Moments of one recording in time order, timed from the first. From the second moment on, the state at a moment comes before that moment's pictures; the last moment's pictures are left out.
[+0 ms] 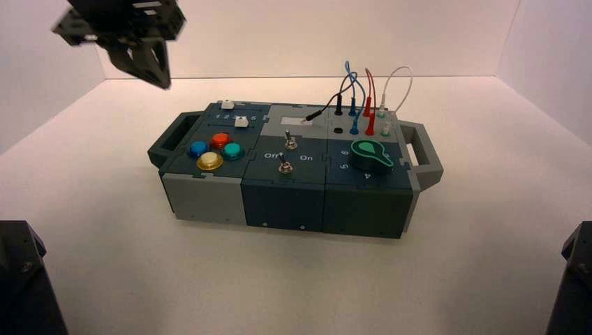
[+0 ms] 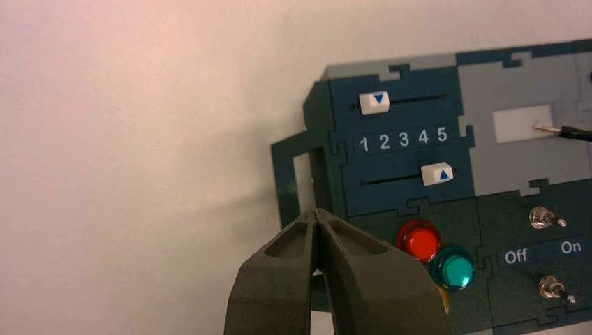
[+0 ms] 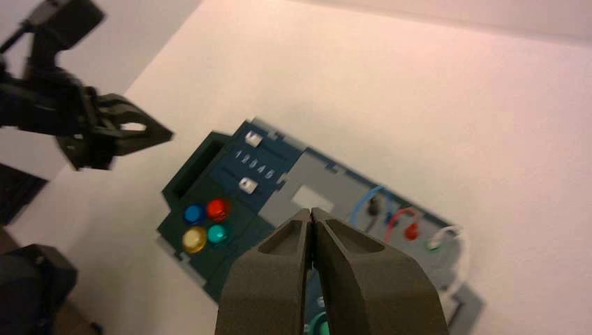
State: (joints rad) left arm -0.32 -0.23 0.91 -0.13 0.49 0.01; right arm 0.63 -0.53 0.86 0.26 0.38 0.04
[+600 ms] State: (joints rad) left arm -0.34 -0.05 0.86 -0.14 0.53 0.01; right arm 0.71 -0.13 0.72 0.40 0.40 0.04
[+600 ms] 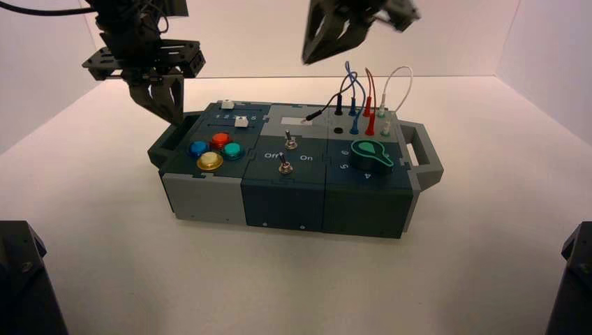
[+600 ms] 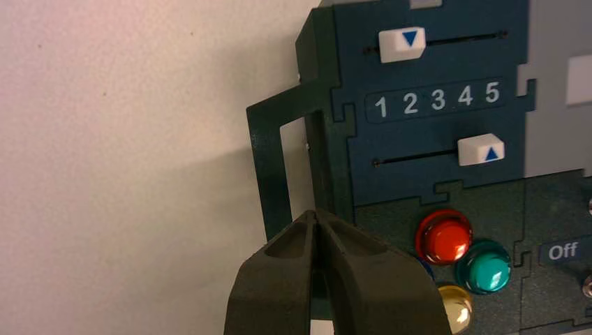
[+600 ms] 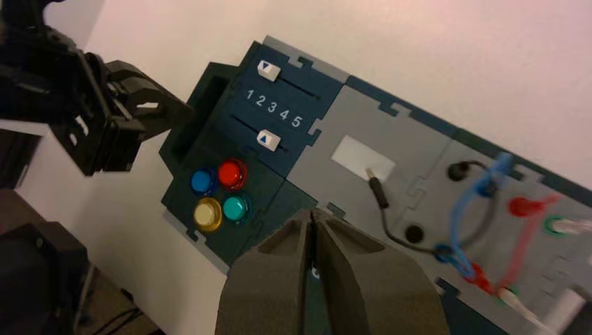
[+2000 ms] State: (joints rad) left arm -0.34 0.09 0.82 -0.17 0.57 0.01; right arm 0.75 0.17 0.62 0.59 0.49 0.04
